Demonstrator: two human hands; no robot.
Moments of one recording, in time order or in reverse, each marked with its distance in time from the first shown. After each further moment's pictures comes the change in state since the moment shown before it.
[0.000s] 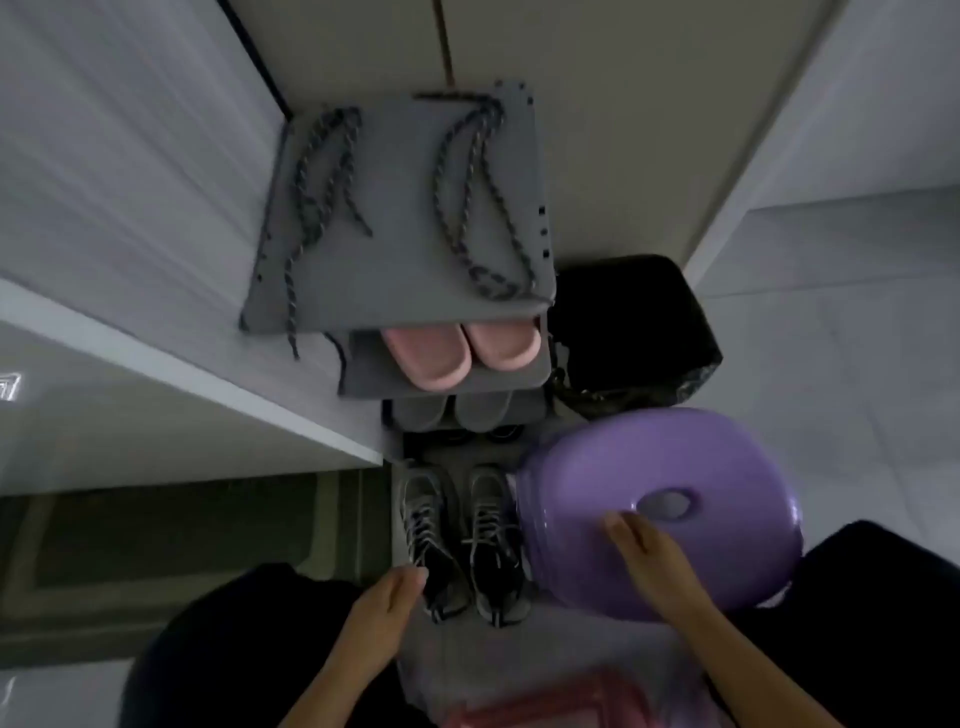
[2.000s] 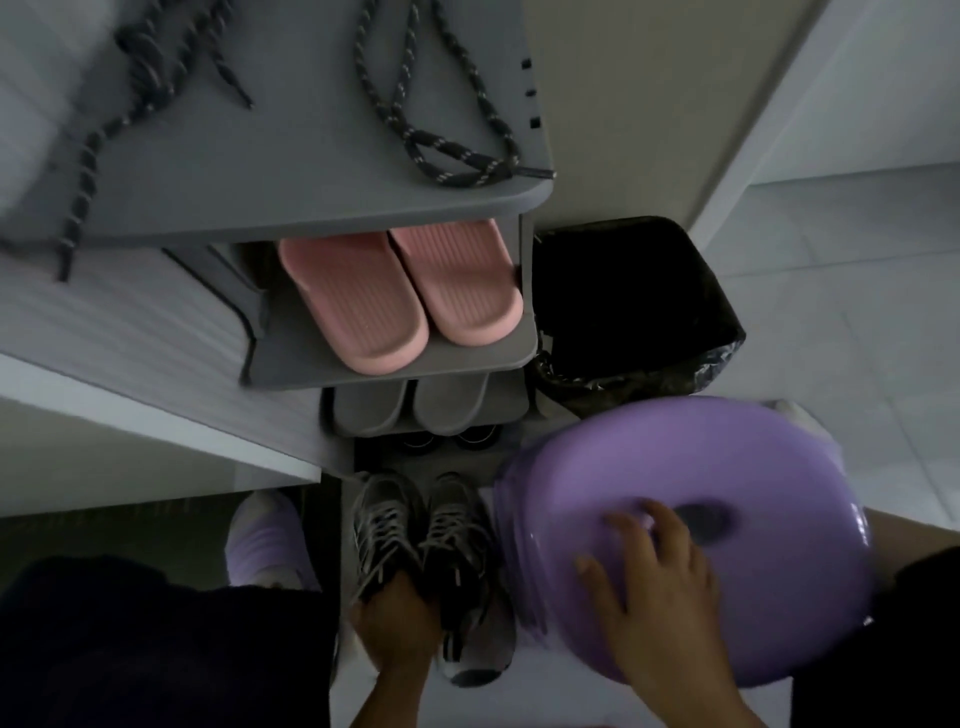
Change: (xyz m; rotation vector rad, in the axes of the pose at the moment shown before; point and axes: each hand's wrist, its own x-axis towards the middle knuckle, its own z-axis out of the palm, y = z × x) left_hand 0.168 -0.075 0.126 0.507 0.412 -0.056; right_hand 0.008 -0.002 0.042 -0.257 0.358 0.051
